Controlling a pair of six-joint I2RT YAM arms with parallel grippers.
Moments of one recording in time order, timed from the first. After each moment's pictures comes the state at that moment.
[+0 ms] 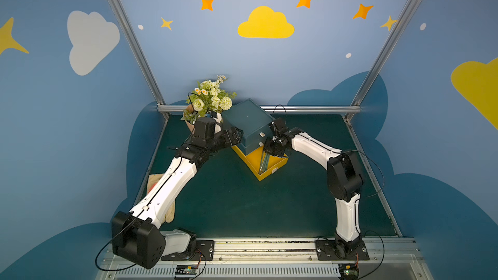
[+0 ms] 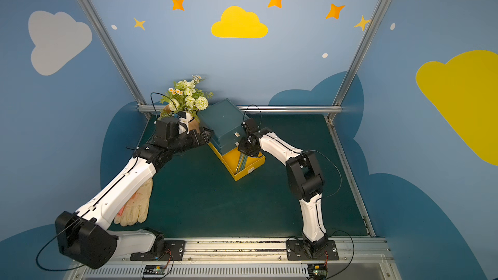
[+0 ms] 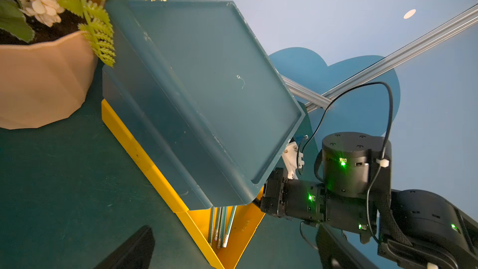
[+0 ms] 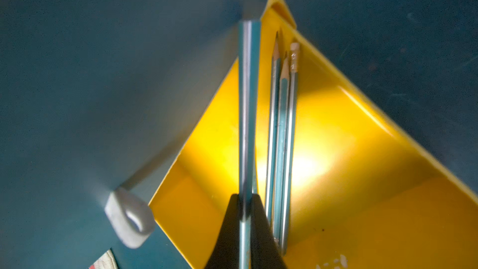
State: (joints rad) left arm -0.31 1.31 1.18 -0.39 0.23 -0.61; right arm 0.62 2.07 1.67 -0.69 -0.16 0.87
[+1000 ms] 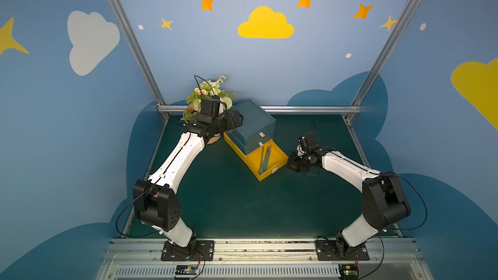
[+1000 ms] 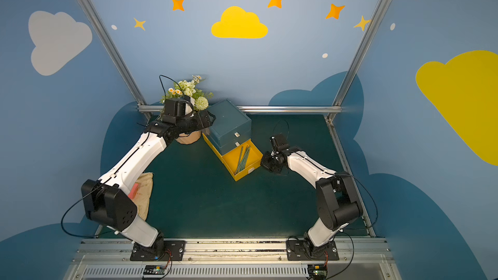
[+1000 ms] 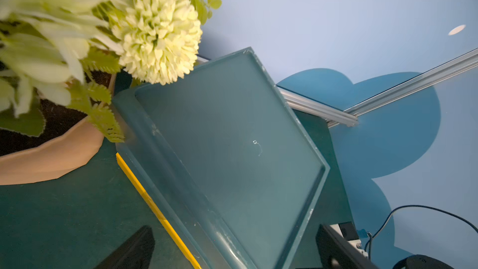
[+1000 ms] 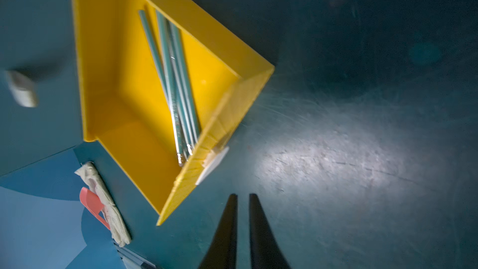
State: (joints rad) left arm -0.27 1.65 1.57 -0.53 0.20 -0.53; right arm 0.44 1.62 1.03 -0.53 -0.30 0.86
